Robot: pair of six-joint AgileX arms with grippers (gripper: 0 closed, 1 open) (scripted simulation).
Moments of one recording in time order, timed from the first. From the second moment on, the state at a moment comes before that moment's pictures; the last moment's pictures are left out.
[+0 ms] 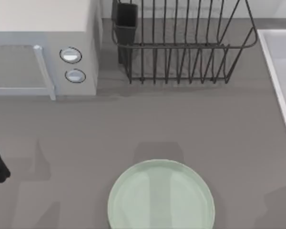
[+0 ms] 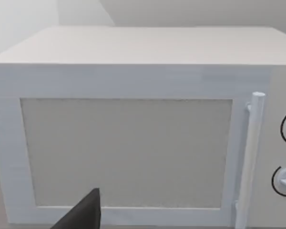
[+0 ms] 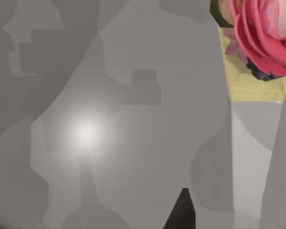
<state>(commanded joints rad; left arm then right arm) 0.00 0.00 0.00 0.00 0.00 0.00 -0.52 1.42 0.99 -1.13 -0.02 -0.89</state>
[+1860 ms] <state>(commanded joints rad) 0.00 0.00 0.00 0.00 0.00 0.00 0.96 1.95 1.44 -1.09 0.01 -3.71</state>
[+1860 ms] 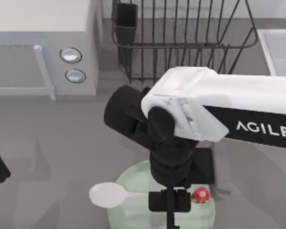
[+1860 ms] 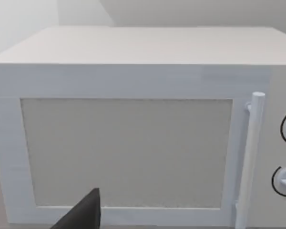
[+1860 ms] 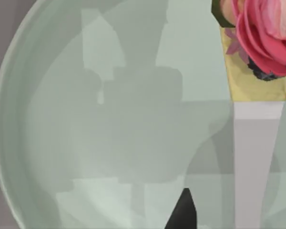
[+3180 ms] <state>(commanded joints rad) 0.00 0.00 0.00 0.00 0.00 0.00 0.88 1.83 1.40 -1.14 0.07 -3.67</state>
